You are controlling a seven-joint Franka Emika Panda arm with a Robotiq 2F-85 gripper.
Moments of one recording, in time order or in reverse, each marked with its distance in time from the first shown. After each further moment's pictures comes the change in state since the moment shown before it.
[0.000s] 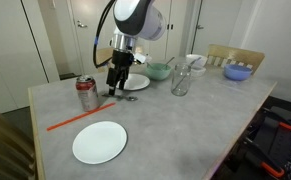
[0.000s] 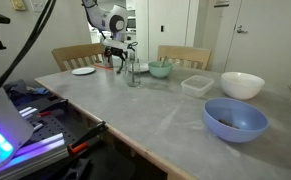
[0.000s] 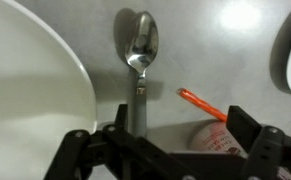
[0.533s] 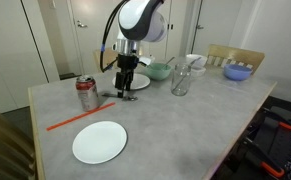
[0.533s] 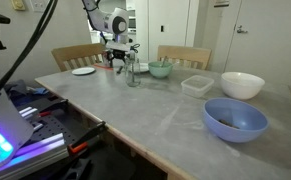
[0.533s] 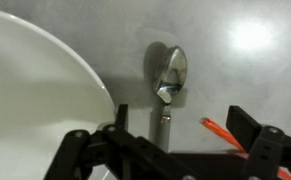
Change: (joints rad) arm 0.011 0.005 -0.043 -0.006 -0.079 -0.039 0.007
